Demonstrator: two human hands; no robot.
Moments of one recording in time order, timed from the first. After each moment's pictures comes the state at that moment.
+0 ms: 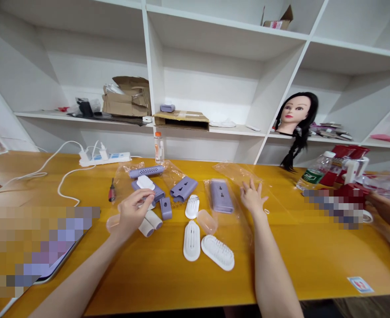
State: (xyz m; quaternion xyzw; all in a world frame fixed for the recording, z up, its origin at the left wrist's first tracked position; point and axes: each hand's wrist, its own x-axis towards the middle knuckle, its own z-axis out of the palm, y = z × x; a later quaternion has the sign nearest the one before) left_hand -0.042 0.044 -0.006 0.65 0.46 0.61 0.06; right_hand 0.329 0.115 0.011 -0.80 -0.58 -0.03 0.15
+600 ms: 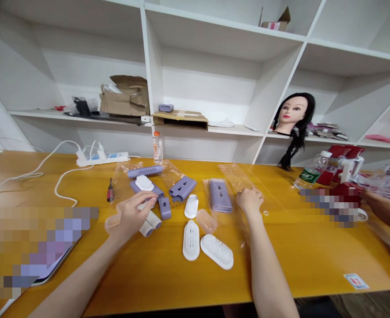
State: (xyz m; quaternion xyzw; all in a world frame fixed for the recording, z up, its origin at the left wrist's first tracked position) left_hand -0.038 0.040 -0.006 0.68 0.42 0.60 0.07; right_hand 0.317 0.111 0.014 -0.85 -0.52 -0.05 0.09
